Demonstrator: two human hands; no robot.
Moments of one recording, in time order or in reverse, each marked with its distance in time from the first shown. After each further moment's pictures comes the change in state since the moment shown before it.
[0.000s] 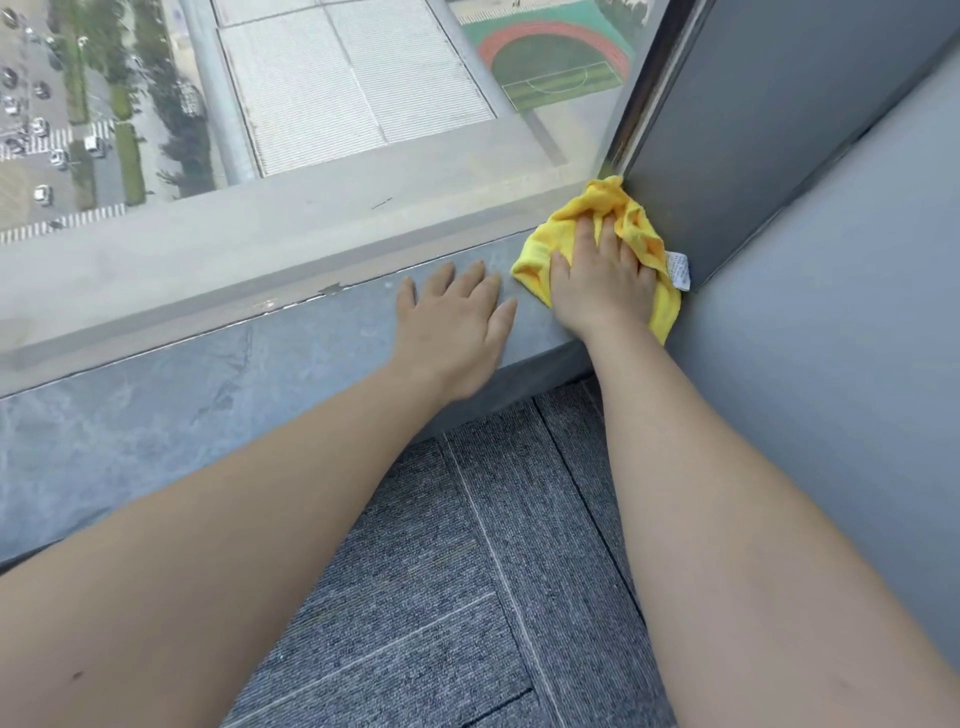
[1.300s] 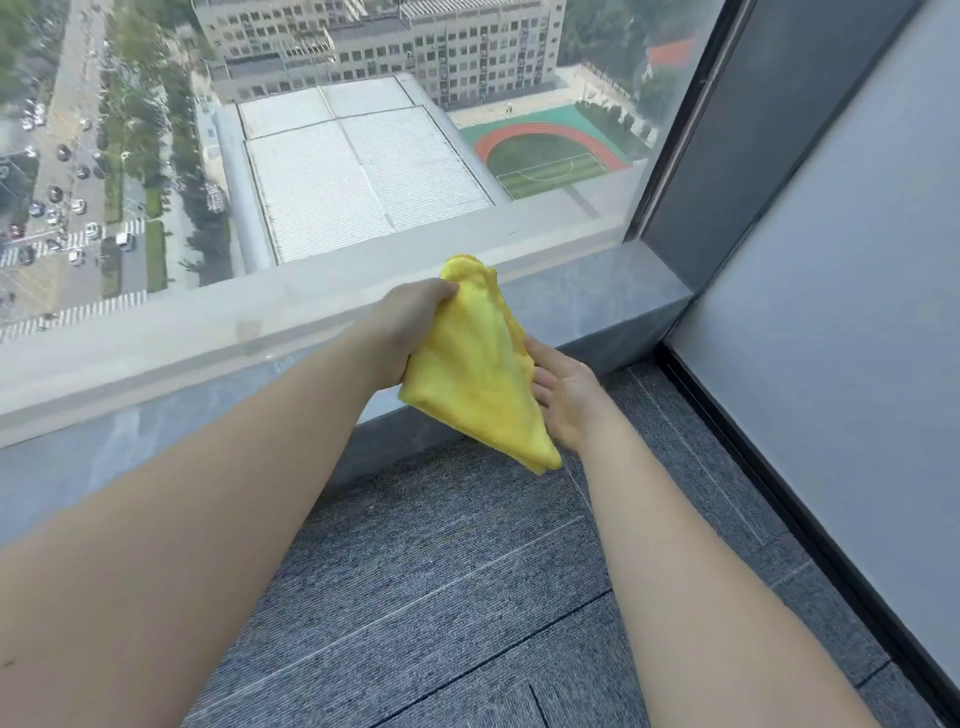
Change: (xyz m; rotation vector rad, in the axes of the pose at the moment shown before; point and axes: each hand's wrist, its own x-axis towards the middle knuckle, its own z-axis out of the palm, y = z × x) left_hand -0.144 -0.080 -0.123 -1.119 -0.069 -0.394; right_hand -0.201 -0.092 0.004 1.593 -0.439 0.257
